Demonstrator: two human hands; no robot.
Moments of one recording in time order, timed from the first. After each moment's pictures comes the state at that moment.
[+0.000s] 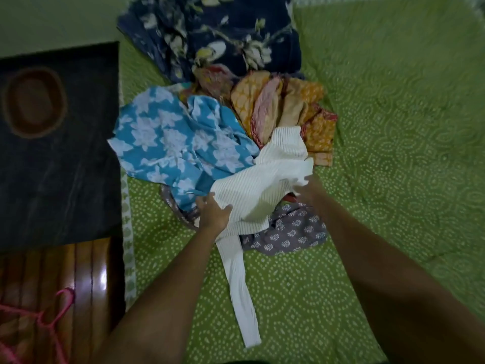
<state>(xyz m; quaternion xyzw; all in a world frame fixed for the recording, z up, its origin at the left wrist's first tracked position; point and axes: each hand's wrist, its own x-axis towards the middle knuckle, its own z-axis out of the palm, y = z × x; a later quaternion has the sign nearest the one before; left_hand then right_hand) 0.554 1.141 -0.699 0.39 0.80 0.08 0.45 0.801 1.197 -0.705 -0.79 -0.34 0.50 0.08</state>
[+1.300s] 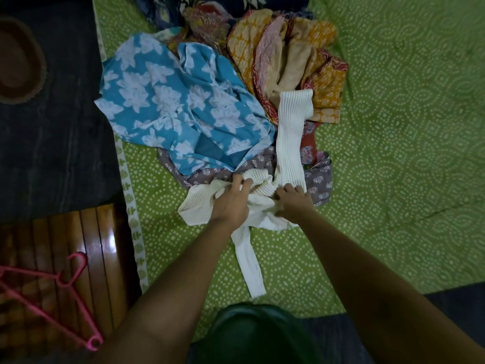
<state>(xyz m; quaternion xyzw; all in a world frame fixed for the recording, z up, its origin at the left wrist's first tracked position) 0.573 1.077 -0.705 0.74 0.61 -0.09 0.26 0.760 1.081 -0.746 -0.60 -0.69 0.30 -0.27</state>
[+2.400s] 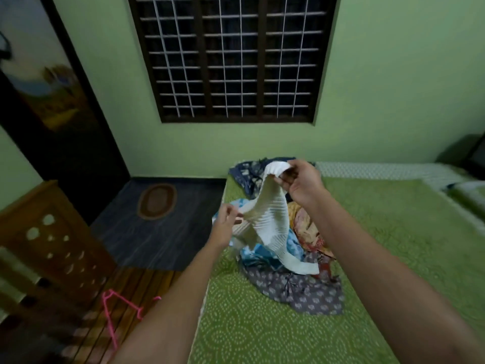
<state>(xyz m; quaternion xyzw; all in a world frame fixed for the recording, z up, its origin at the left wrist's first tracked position) 0.459 0.923 -0.330 0.43 0.60 0.54 0.40 0.628 0.995 -0.211 -0.38 -0.27 0.70 0.54</state>
